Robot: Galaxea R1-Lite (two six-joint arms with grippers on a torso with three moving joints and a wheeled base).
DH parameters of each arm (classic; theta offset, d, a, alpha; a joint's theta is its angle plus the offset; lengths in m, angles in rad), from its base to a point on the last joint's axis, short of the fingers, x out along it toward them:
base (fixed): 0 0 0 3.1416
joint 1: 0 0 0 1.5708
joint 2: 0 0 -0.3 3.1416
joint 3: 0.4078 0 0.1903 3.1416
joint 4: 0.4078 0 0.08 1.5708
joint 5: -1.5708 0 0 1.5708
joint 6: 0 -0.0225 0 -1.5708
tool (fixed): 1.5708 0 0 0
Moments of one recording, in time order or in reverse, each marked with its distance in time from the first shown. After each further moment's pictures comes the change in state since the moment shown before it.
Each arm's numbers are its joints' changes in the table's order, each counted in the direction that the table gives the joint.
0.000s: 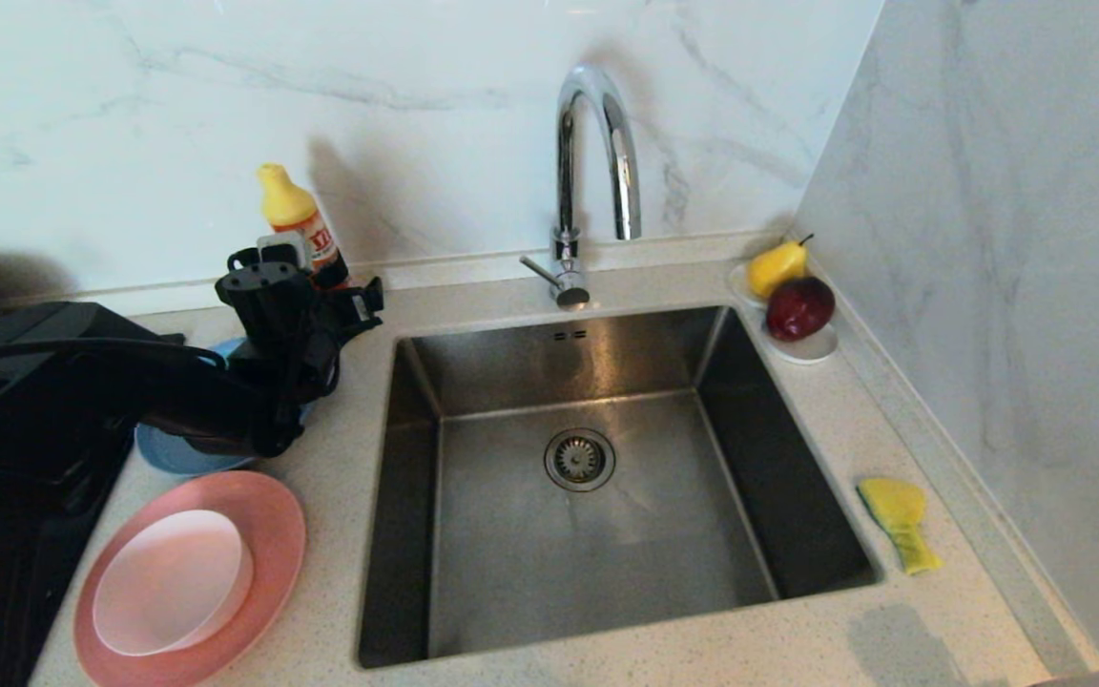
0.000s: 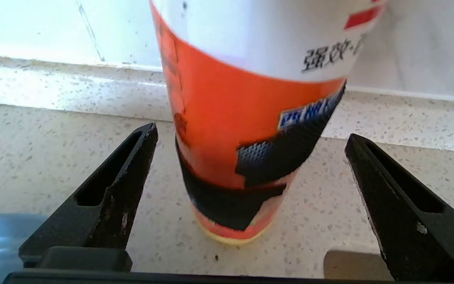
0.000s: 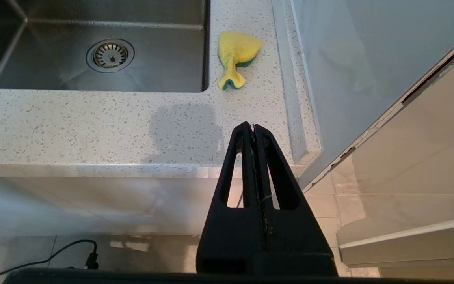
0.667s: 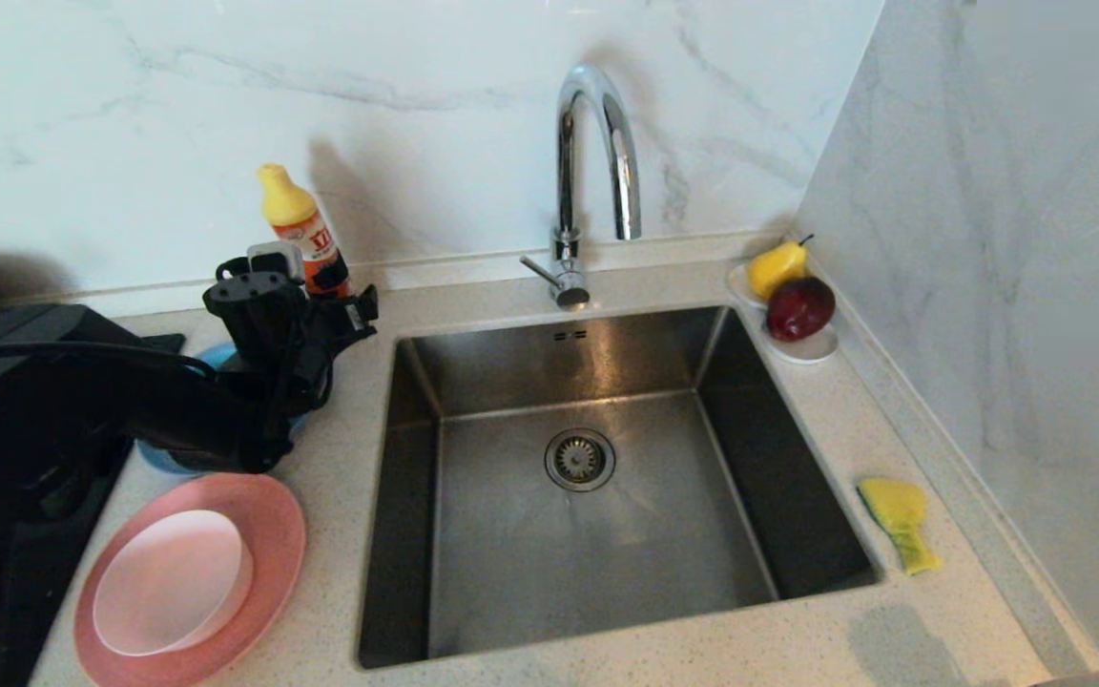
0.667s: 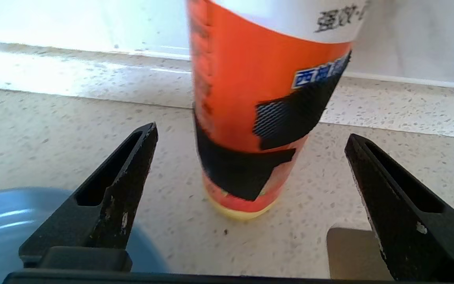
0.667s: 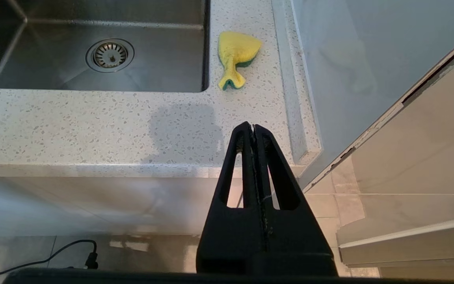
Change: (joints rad) left arm -0.002 -0.039 -0.107 -0.059 0.001 0.005; right arm 0.000 0.000 0.000 0.000 0.000 0.000
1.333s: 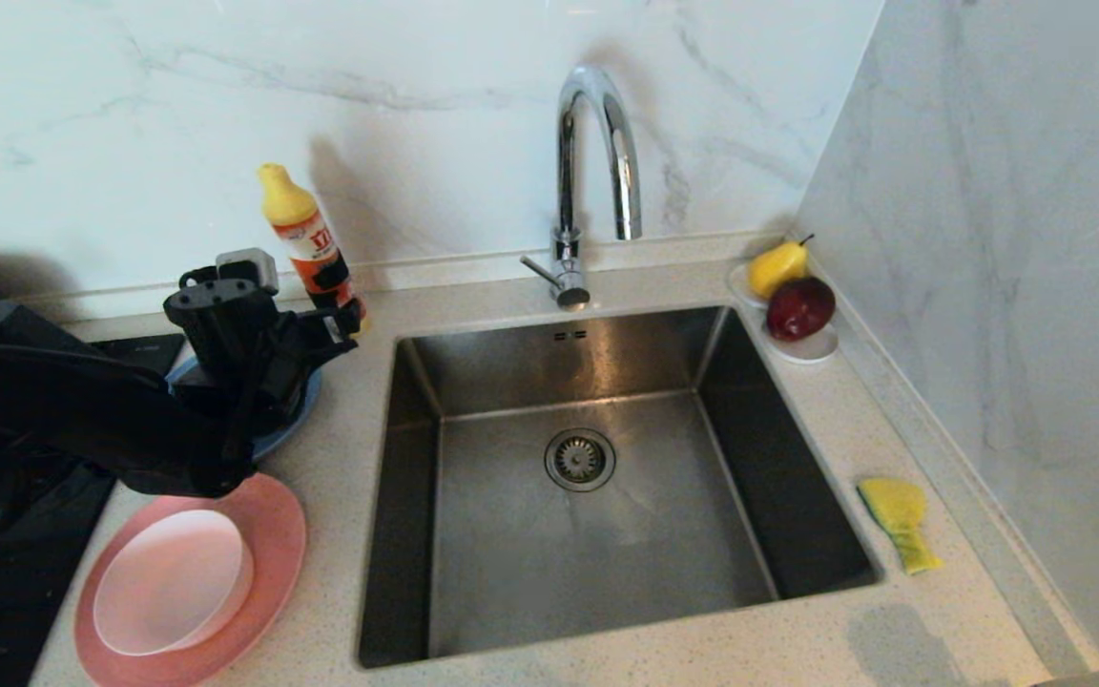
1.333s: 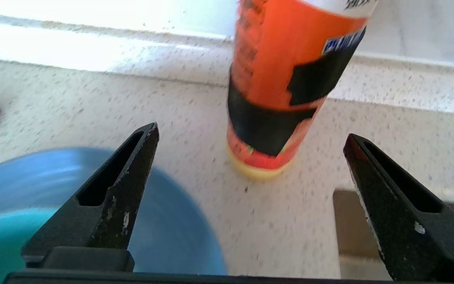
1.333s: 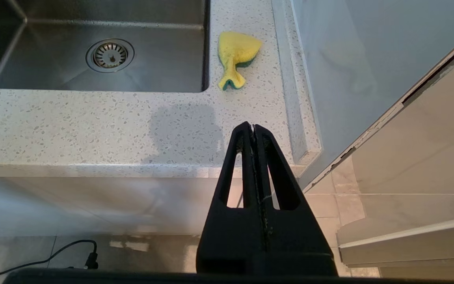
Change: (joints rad) left arm -0.014 -0.110 -0.176 -0.010 -0.019 0.030; right arm 0.000 0.000 0.000 0.000 0.000 0.000
